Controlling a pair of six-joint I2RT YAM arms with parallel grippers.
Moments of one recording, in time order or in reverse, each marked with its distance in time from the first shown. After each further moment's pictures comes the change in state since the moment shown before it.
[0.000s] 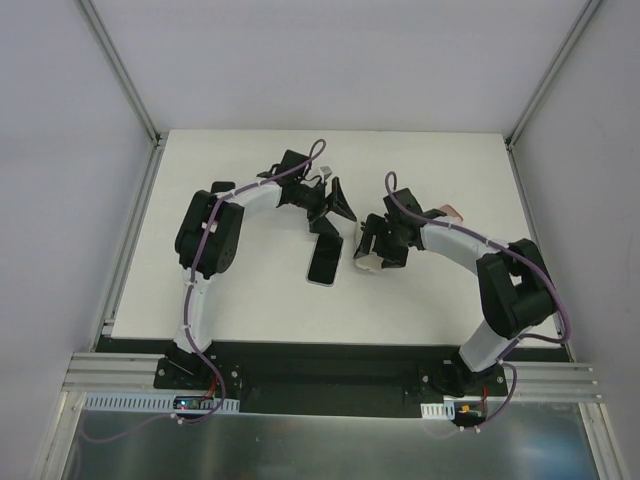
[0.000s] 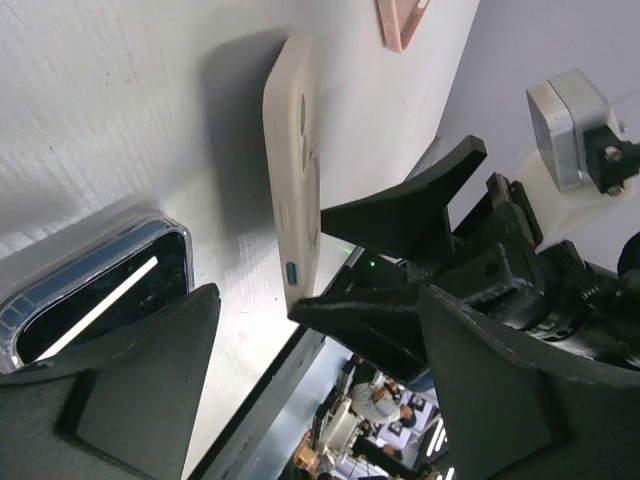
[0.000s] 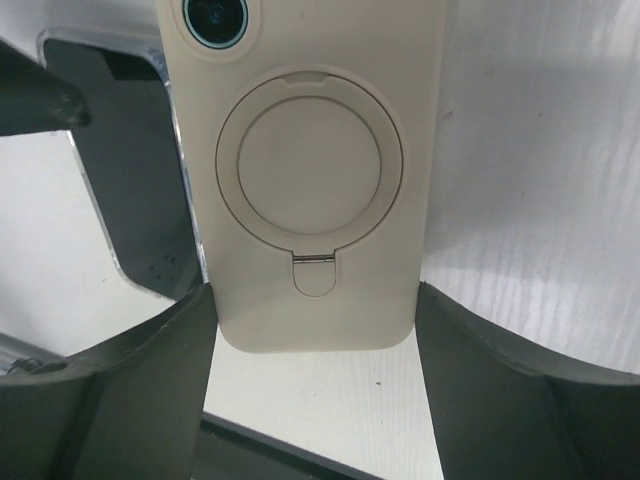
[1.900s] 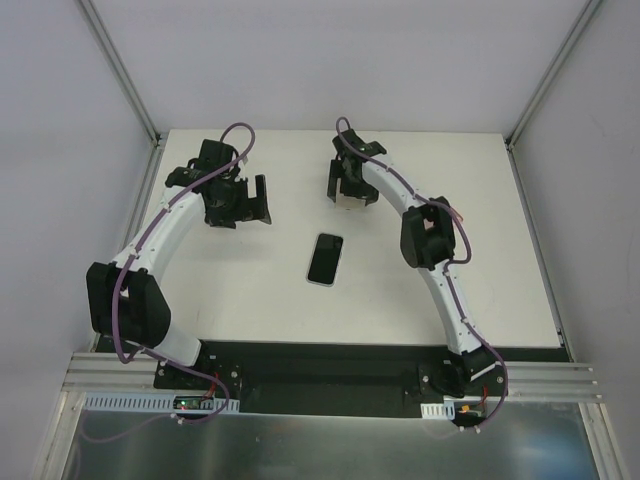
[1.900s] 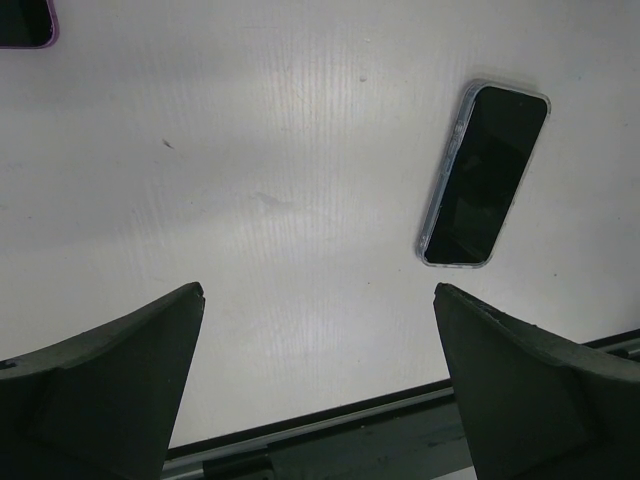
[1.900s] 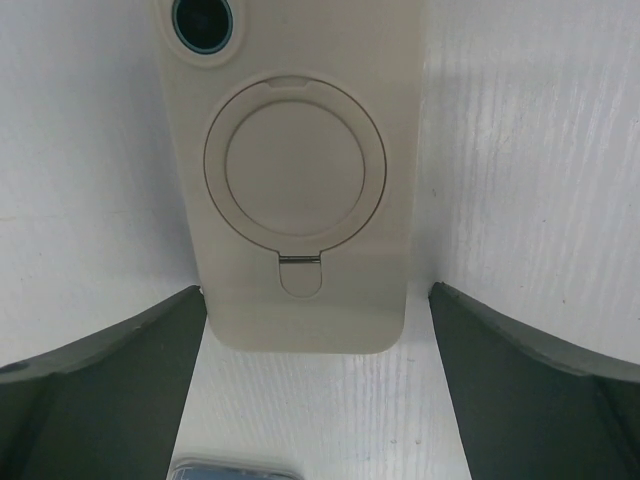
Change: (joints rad) left arm 0.212 -0.671 -0.245 -0.568 -0.733 0.511; right arm 0.029 0.882 1.345 -0.525 0.355 -0.138
